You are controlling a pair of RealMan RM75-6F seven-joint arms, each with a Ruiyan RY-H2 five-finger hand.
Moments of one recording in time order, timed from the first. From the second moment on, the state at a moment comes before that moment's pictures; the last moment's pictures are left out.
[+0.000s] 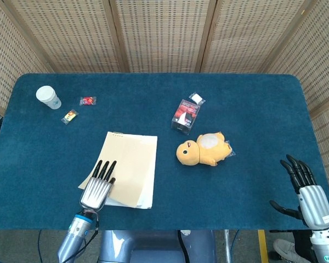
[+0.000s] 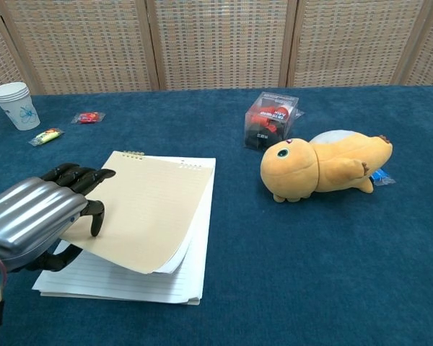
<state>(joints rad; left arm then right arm) -0.44 -1.75 0.12 -1.56 1.30 1.43 0.89 0.07 -1.11 0.02 -1.64 -1.68 1.60 0.26</state>
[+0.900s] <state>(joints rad) -0.25 -1.66 0.29 -1.59 1.50 1.47 0.84 0.06 -1.11 0.02 -1.65 -1.69 1.61 0.25</state>
